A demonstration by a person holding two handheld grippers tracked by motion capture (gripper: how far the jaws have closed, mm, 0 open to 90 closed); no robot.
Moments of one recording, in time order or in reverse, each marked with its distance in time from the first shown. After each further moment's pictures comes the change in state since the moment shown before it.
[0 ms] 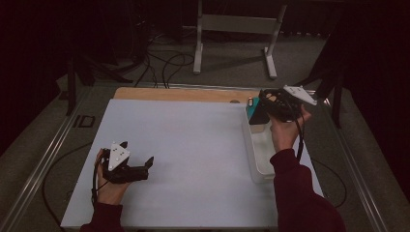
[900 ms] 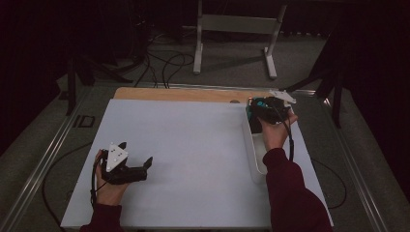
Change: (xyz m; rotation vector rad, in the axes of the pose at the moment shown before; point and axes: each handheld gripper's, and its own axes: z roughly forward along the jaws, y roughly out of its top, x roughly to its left) left arm 0.002 -0.002 -0.002 -0.015 -0.001 -0.017; right arm 0.006 -0.037 0.045 0.171 -0.080 -0.052
